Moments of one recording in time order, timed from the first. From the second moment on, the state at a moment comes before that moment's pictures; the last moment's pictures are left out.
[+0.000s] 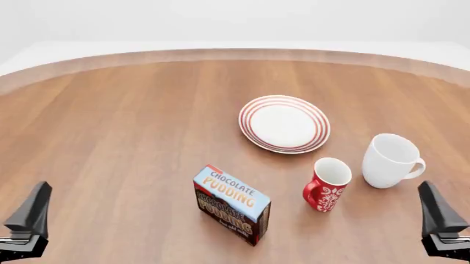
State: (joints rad) left arm 0.00 0.00 0.00 0.00 0.00; right arm 0.00 0.02 0.00 -0.01 0.00
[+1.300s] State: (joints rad) left arm 0.00 0.01 0.00 0.00 0.00; right arm 0.15 0.37 -0.39 0.08 -0.05
